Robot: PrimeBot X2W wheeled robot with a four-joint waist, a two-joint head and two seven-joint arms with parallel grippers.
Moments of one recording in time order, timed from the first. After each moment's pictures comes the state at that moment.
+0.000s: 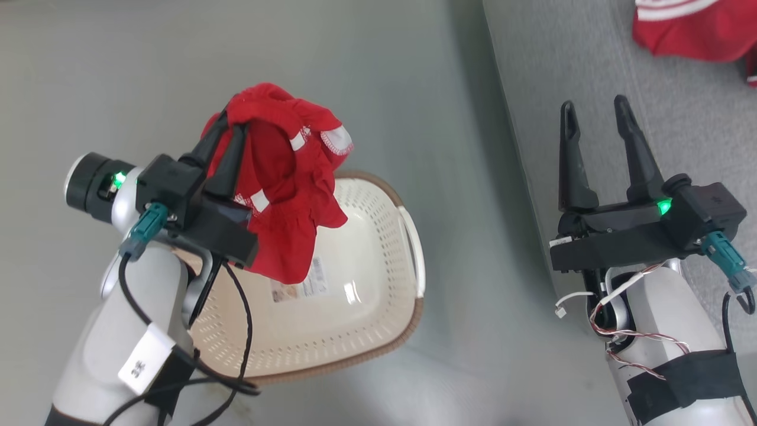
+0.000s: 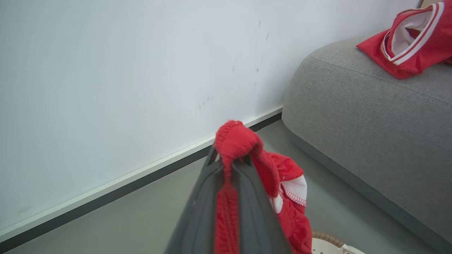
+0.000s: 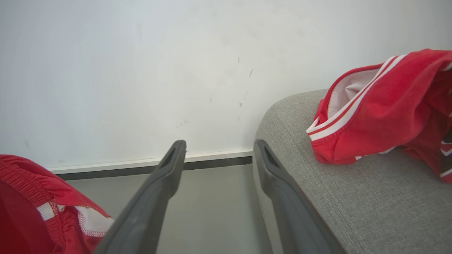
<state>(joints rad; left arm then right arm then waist) -0.66 0.18 -0.28 0.43 -0.13 -0.12 -0.25 -0.51 -0.08 0.19 0.18 0.24 -0.01 -0.26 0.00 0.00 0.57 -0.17</state>
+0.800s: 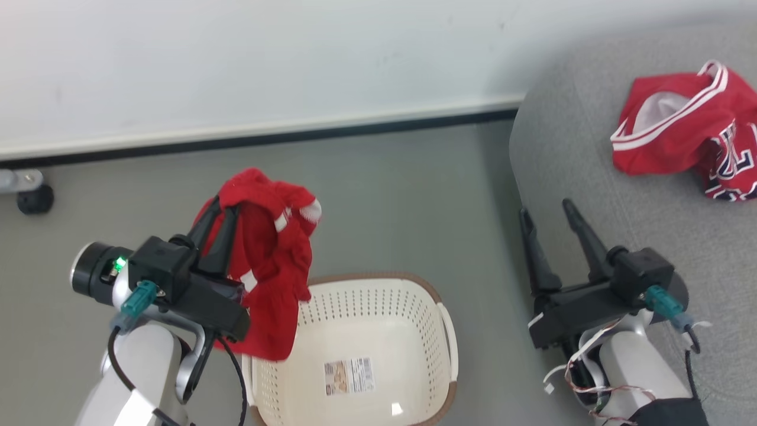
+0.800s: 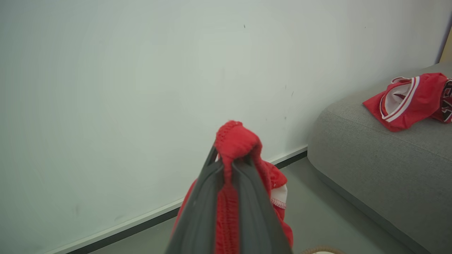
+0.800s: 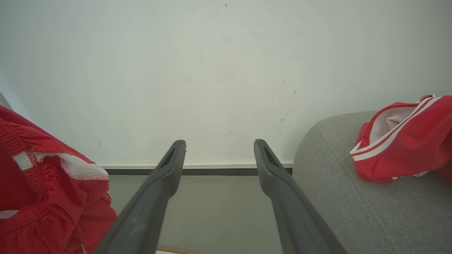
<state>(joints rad) -0.45 0.21 -0.25 0.35 -0.20 -0.12 -0.25 -0.42 -0.08 0.24 0.40 0.24 0.06 -0.26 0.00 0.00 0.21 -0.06</state>
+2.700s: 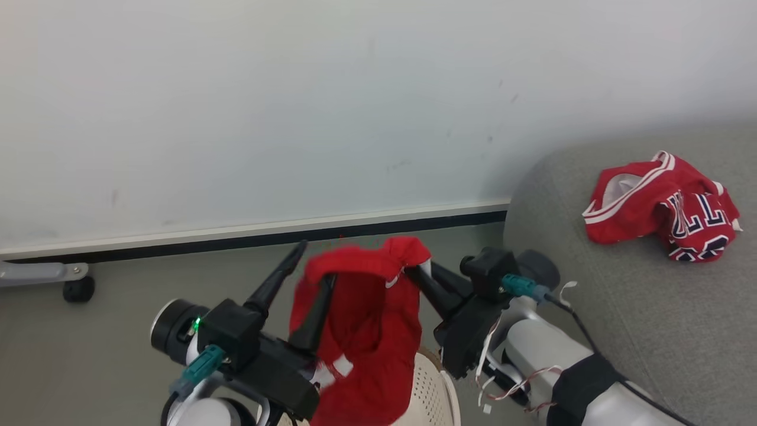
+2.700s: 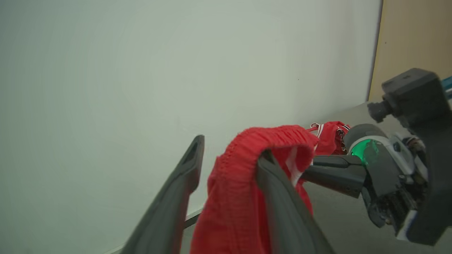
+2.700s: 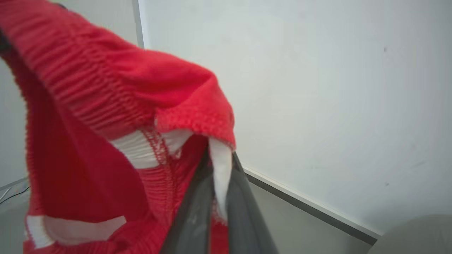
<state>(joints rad) -0.23 0.17 -0.39 0.03 -0.27 -0.10 -0.08 -0.70 -0.09 0.94 0.71 0.52 0.12 -0.26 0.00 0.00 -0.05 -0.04</state>
